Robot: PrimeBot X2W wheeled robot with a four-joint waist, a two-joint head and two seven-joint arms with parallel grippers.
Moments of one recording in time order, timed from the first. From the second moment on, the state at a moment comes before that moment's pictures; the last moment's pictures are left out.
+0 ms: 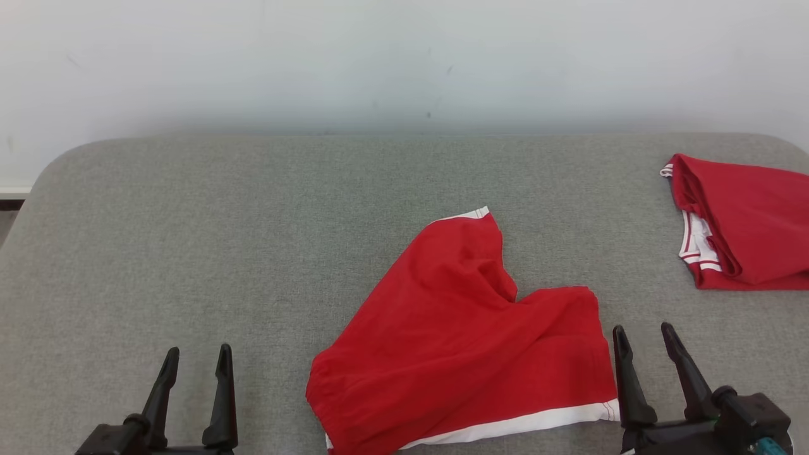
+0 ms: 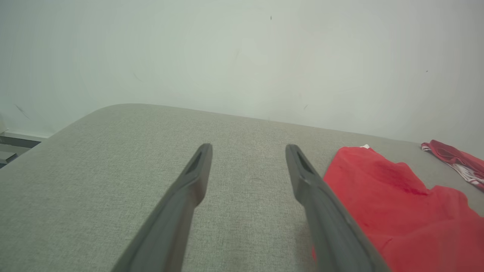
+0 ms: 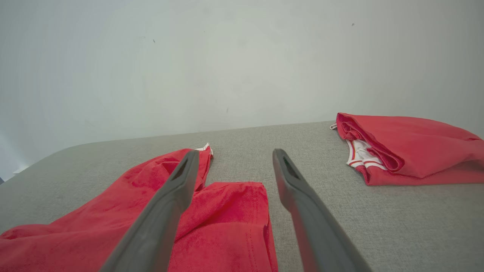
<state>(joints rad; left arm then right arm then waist) 0.00 0.05 0.04 0.11 -0.20 -0.13 -0.26 -0.01 -0.12 0.05 0.15 0.25 0.13 -0.26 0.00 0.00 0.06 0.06</state>
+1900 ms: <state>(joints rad) -0.56 0.33 -0.45 0.51 -0.43 -0.12 -0.14 -0.09 -0.09 0.05 0.15 0.23 0.13 -0.26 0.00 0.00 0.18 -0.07</state>
